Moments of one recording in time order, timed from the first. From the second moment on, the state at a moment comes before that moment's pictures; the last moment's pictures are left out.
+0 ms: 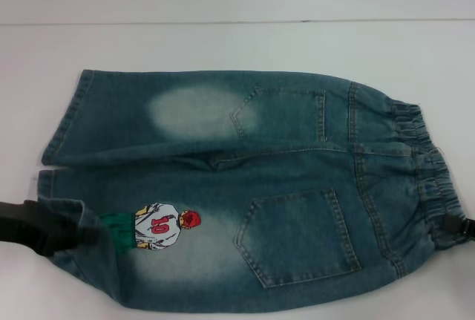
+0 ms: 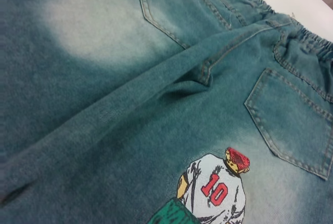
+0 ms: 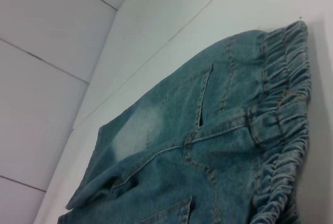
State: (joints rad) left arm -0.58 -2.04 0.37 0.80 2.69 1.76 -1.71; right arm 0.27 1.97 -0.27 -0.41 -2.21 -1.58 1.82
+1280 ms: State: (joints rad) left arm -0.50 -1.99 0.18 0.81 2.66 1.75 -1.62; right arm 0.28 1.97 -0.22 -0.41 -2.21 -1.55 1.81
